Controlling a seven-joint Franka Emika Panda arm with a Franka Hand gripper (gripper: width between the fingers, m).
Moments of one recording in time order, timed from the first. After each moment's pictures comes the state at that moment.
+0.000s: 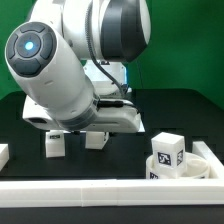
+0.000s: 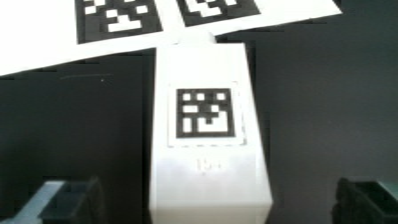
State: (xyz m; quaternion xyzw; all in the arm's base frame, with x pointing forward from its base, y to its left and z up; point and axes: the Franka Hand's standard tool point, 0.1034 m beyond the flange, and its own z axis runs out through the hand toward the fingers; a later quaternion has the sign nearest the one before) arm 0.464 -0.047 0.020 -0.90 0.14 0.41 0.09
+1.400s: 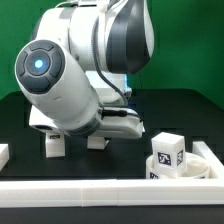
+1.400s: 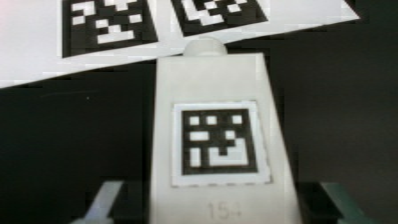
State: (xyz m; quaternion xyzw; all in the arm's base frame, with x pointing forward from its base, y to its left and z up) arm 0.461 -0.040 0.018 -0.89 0.14 0.42 0.08
